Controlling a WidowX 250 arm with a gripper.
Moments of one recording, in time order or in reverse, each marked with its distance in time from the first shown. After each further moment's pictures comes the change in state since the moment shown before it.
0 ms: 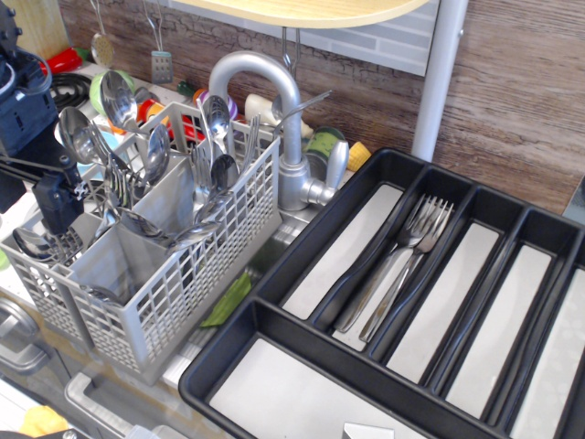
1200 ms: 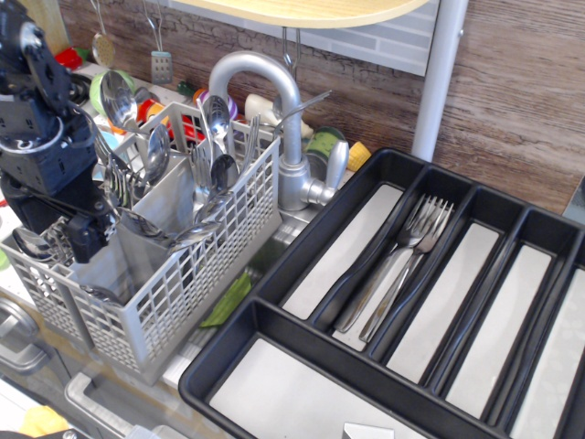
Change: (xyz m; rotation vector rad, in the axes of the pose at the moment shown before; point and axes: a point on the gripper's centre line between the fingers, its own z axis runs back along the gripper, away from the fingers) arm 0.010 -0.009 -0.037 0.113 0.001 -0.144
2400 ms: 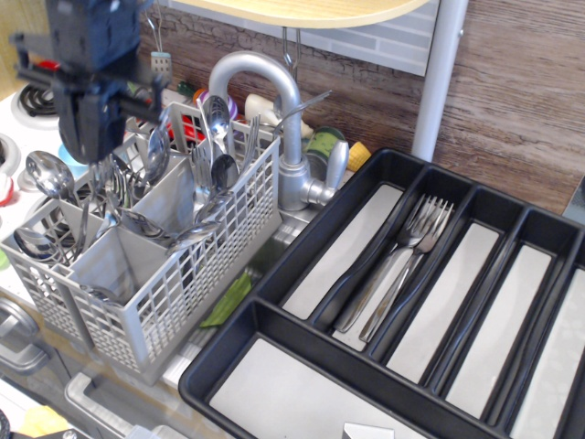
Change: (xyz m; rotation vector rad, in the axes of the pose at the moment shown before) arm 0.021 -0.033 0.112 -0.092 0.180 0.199
